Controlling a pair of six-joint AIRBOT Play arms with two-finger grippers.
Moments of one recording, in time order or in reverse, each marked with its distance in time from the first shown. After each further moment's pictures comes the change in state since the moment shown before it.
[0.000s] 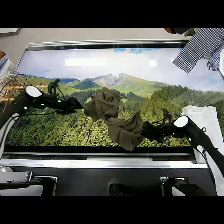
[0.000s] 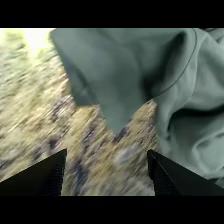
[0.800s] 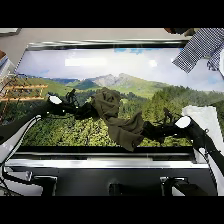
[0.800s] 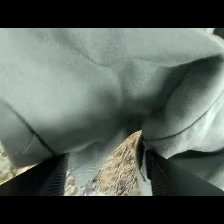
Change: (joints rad) left arm -0.125 -0.183 -0.045 -0.238 0.169 0.066; right arm 0.000 0.040 0.000 -0.006 0.021 0.016
